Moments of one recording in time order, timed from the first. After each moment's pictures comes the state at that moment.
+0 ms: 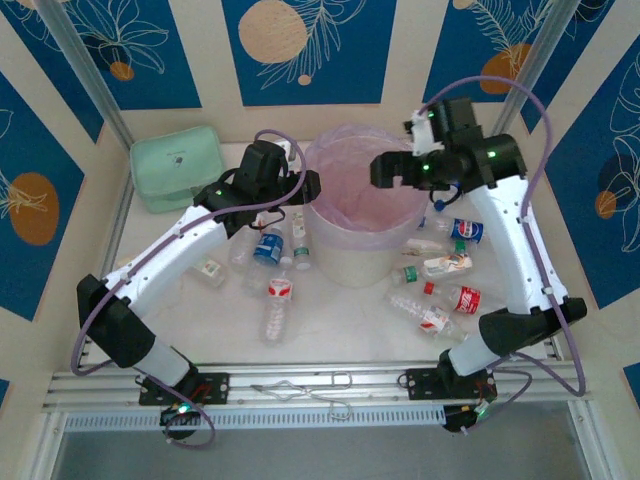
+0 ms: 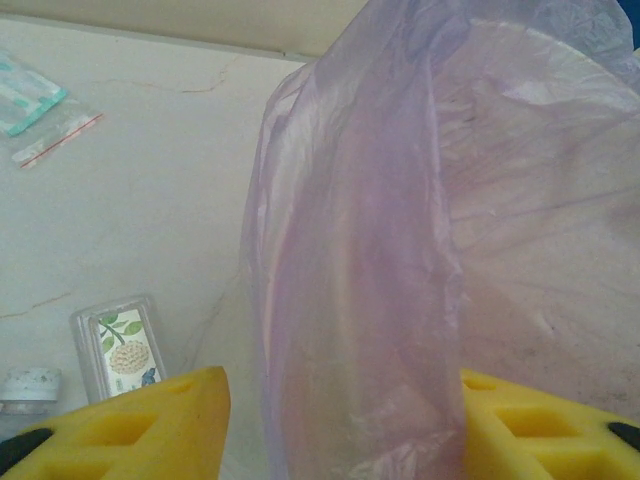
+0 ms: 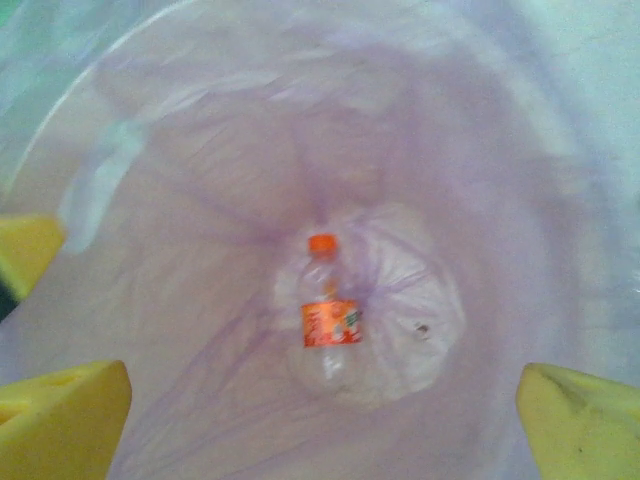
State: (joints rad) left arm -0.66 1.53 1.51 -0.55 0.00 -0.58; right arm 0.27 1.52 1.98 -1.34 -0.18 0.26
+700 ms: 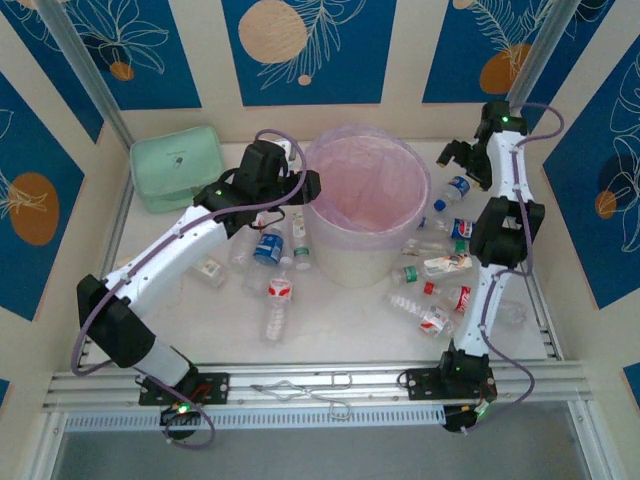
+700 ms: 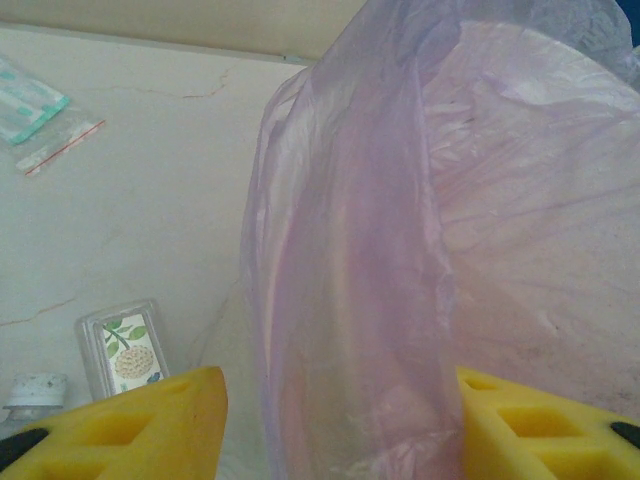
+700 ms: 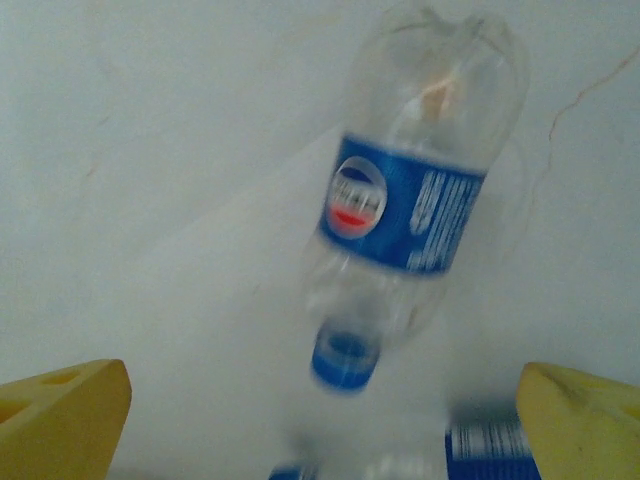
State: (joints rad) left arm -0.66 1.53 1.51 -0.54 0.00 -0.56; right arm -0.21 2.35 2.32 -1.23 -0.13 0.38
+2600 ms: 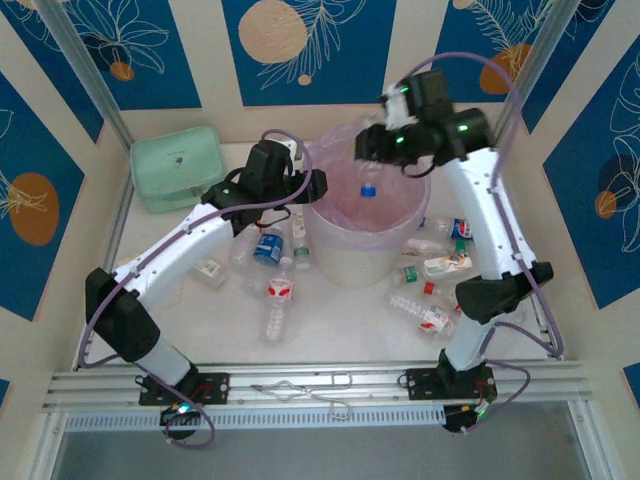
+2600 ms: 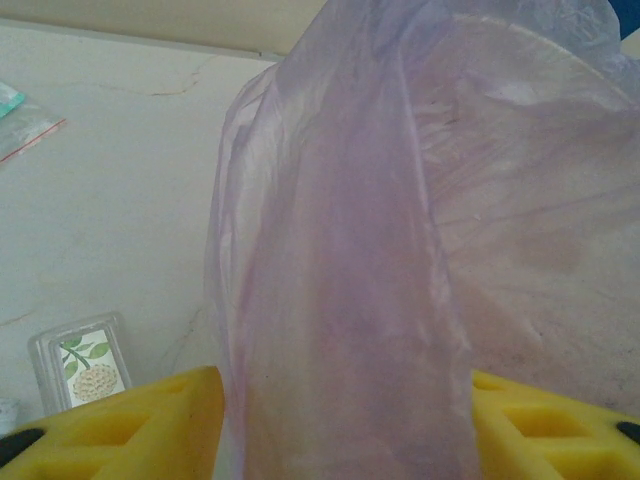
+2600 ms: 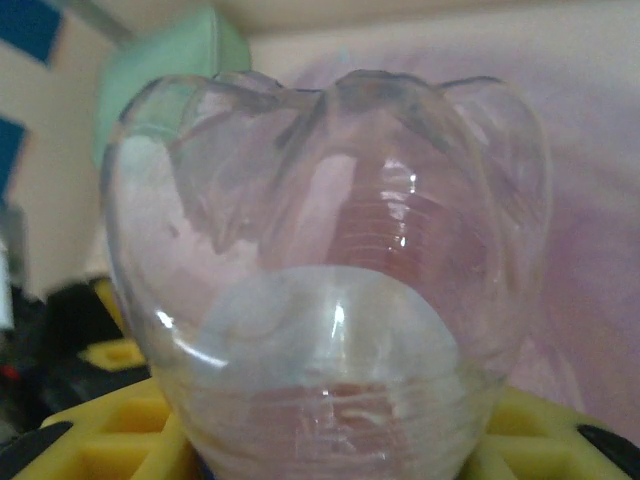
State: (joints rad) left arm -0.66 1.57 1.50 -0.48 0.04 -0.57; right arm 0.41 1.77 2.24 -1.33 -0.24 0.35
